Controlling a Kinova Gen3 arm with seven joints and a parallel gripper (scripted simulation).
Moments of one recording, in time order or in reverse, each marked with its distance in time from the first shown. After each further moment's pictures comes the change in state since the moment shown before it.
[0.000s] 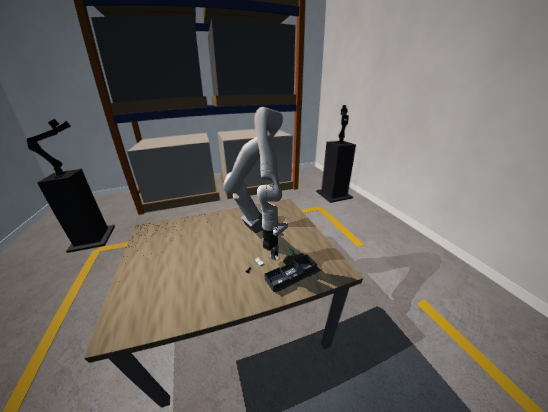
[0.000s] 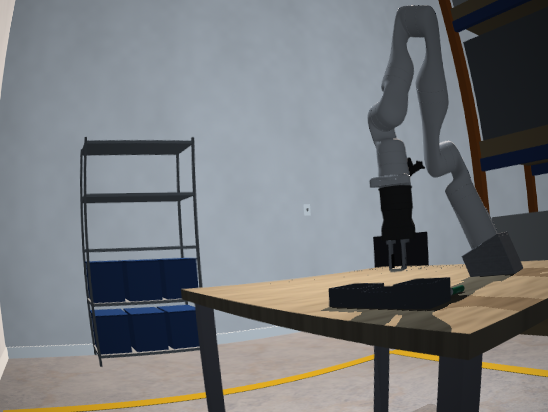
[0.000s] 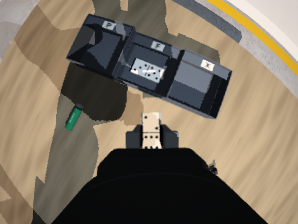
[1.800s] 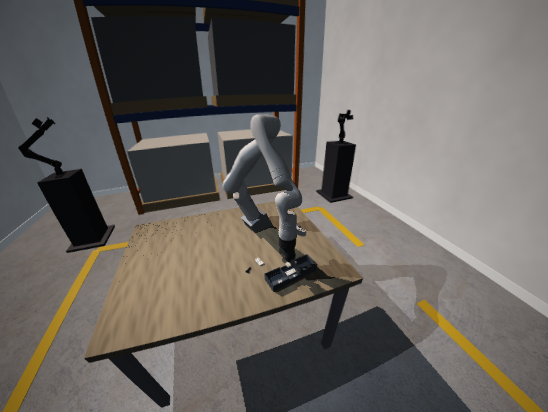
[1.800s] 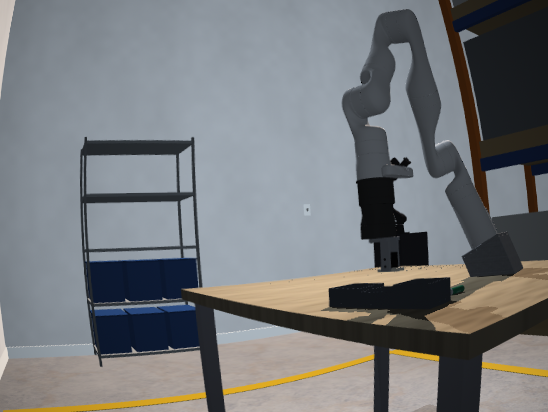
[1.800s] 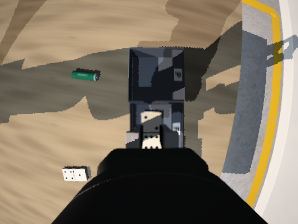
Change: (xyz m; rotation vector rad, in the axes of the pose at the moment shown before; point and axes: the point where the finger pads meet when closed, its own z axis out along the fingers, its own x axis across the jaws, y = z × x) arm -0.005 -0.094 -0.008 0.001 0.005 -1.181
